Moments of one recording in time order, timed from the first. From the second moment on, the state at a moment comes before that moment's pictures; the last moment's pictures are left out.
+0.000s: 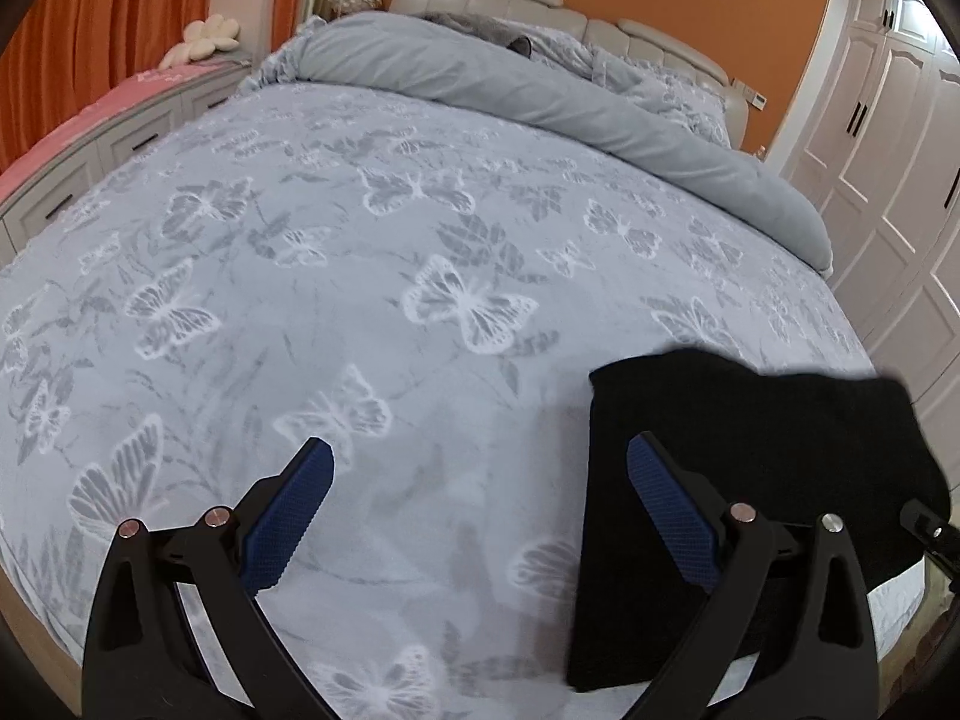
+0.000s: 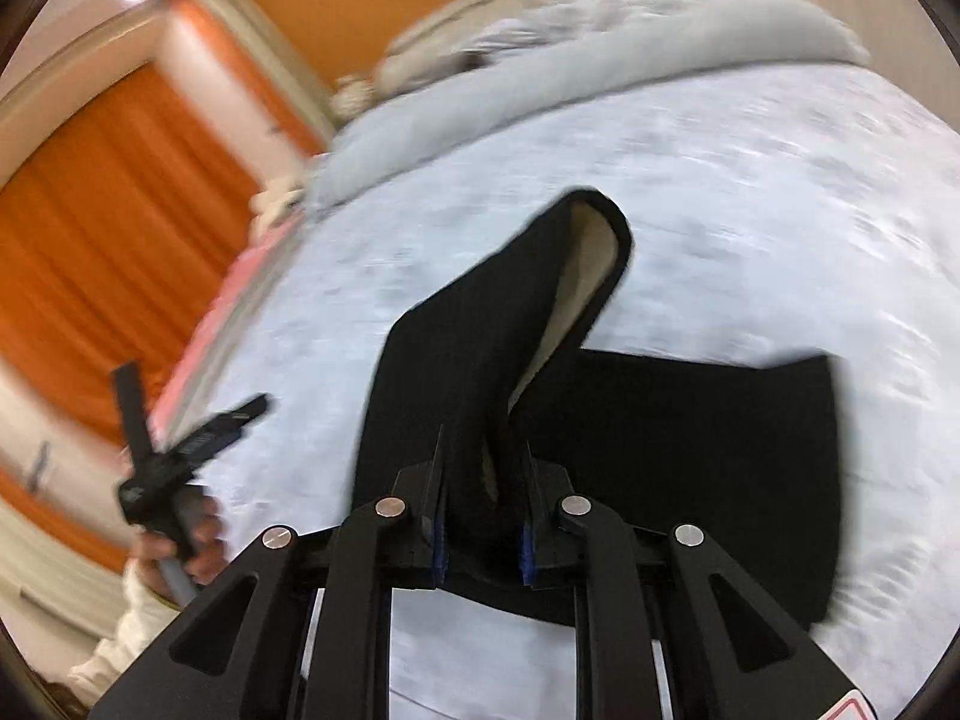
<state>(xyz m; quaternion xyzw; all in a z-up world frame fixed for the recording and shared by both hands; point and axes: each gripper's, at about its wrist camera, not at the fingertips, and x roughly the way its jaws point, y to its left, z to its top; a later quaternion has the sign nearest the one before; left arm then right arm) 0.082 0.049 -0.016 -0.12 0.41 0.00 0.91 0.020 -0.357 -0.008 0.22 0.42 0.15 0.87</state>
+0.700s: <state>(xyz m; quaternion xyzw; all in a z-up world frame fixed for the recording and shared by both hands) 0.099 -0.055 -0.106 -0.16 0.55 -0.14 0.80 0.060 -0.423 -0.071 0.22 0.46 0.04 0.86</state>
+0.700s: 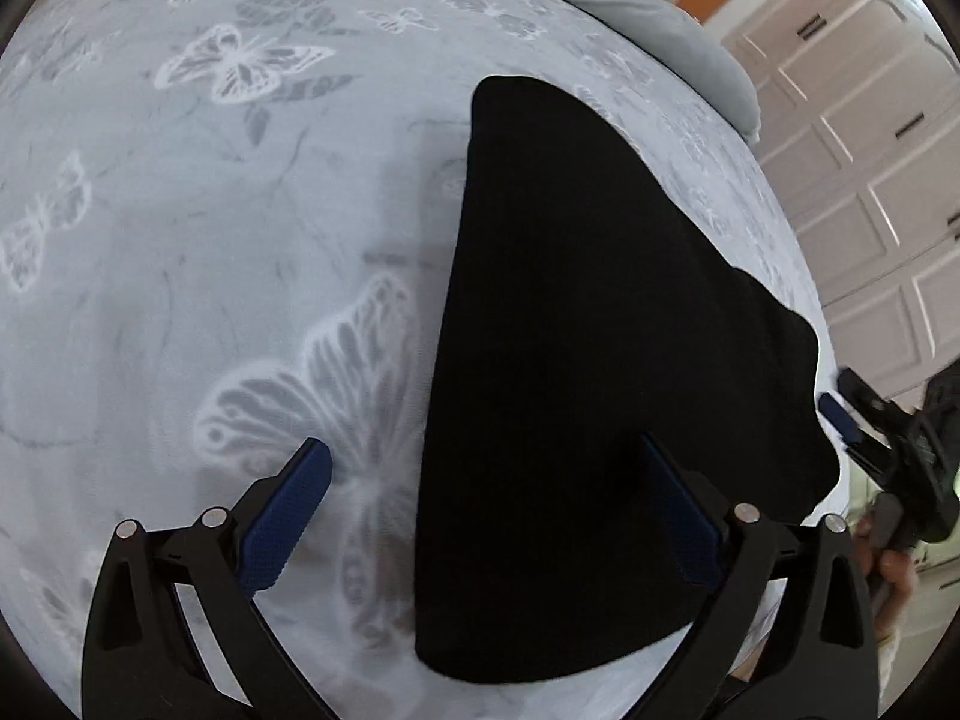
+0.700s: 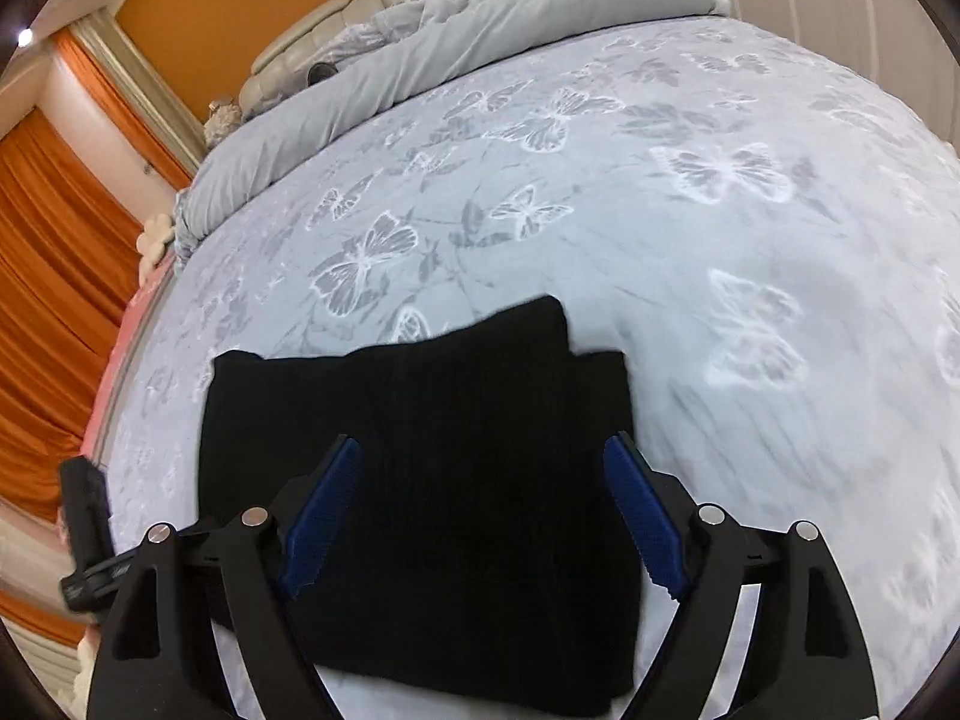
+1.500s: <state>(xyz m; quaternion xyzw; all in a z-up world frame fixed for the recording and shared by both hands) 0.090 -0.061 -0.112 -0.17 0.54 -0.15 0.81 0.032 -0.447 -0.125 0.30 0.55 0.03 0.77</state>
